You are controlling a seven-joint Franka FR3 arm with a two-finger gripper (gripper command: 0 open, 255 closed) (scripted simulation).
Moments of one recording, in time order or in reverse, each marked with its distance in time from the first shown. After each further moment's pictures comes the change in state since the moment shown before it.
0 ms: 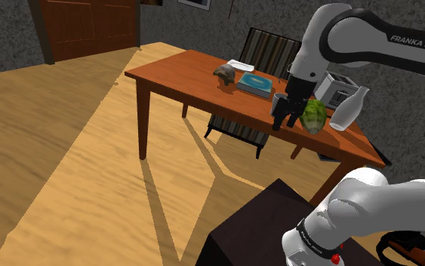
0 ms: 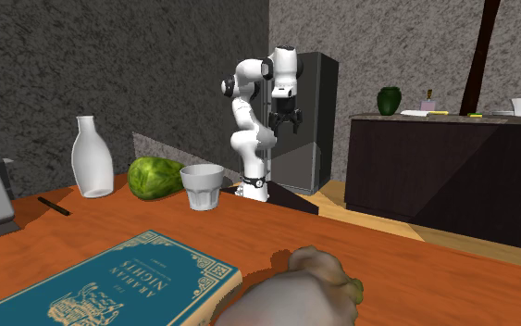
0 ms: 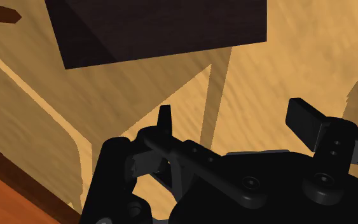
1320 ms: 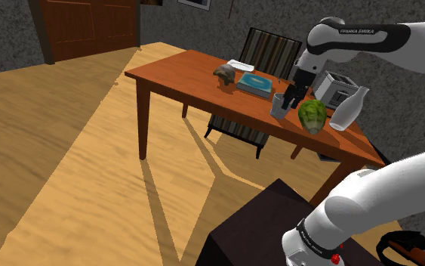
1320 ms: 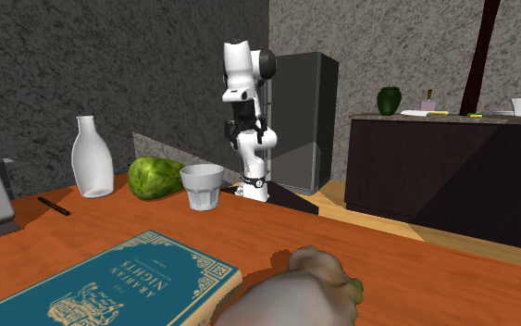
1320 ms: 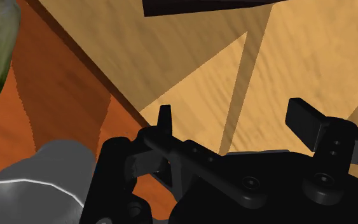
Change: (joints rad) arm -0.082 0.418 -0.375 0.290 -0.144 0.157 -0.453
